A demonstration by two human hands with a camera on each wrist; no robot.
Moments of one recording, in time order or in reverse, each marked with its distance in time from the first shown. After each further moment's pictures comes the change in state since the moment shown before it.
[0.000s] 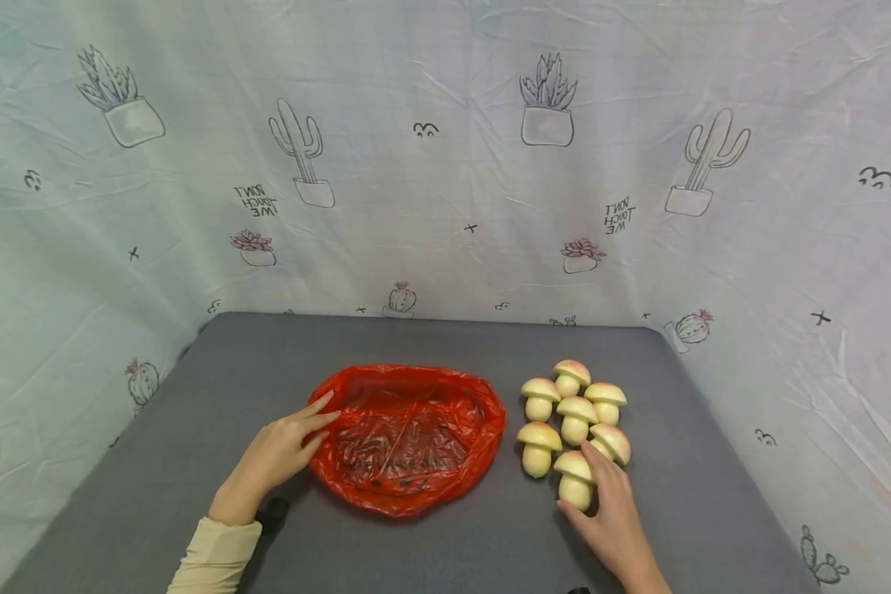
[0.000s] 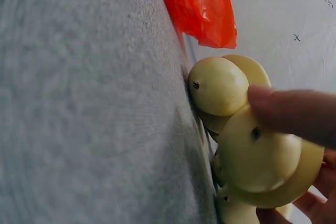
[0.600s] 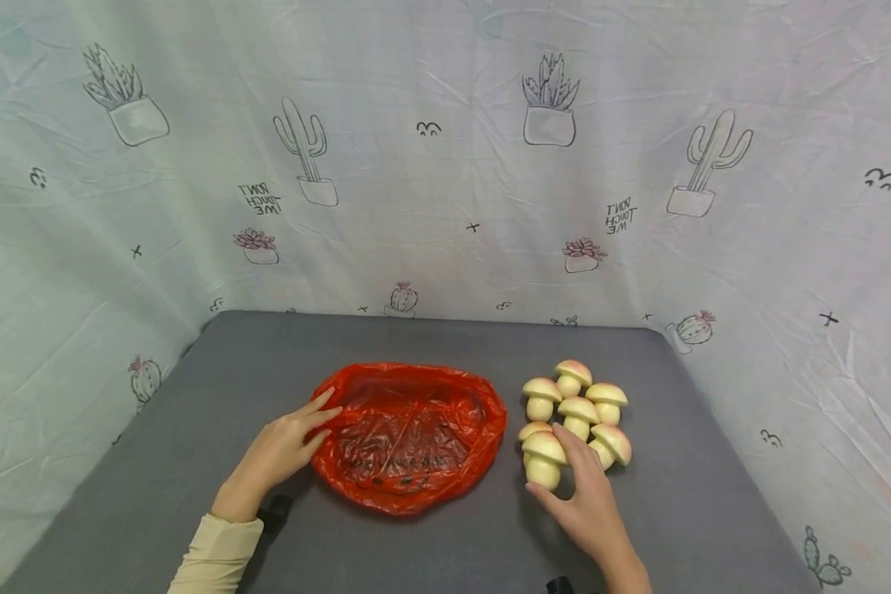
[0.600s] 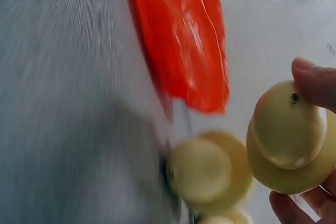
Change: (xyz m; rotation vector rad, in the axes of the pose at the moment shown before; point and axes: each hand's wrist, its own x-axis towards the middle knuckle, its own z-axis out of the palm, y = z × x) left_hand -0.001 0.002 0.000 -0.018 0.000 -0.019; right_hand 0.024 -0.030 0.010 0.096 0.040 -0.032
